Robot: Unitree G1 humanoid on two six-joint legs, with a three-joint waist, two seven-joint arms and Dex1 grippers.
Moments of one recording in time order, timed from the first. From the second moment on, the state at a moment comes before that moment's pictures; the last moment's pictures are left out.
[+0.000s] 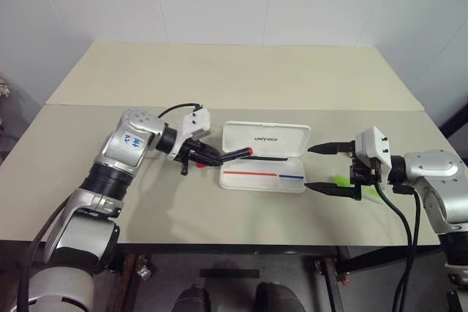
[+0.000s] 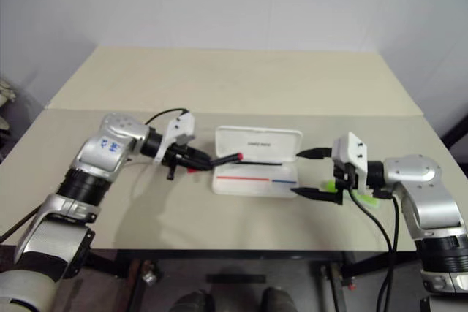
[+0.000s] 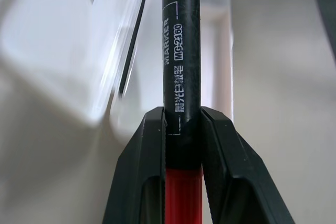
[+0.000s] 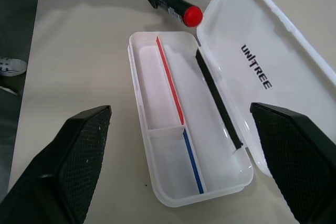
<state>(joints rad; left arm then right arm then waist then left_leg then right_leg) -0.99 0.52 -0.30 0.40 -0.07 0.46 -1.30 -0.42 -0.82 -0.08 -0.01 0.42 0.20 1.29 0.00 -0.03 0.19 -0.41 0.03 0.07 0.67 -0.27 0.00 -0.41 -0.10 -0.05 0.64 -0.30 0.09</state>
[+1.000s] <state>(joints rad) -1.12 0.30 -0.42 0.69 0.16 0.19 -1.13 -0.30 -0.82 -0.13 -0.16 0.47 0.25 1.17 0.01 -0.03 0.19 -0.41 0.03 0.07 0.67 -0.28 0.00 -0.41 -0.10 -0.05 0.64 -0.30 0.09</state>
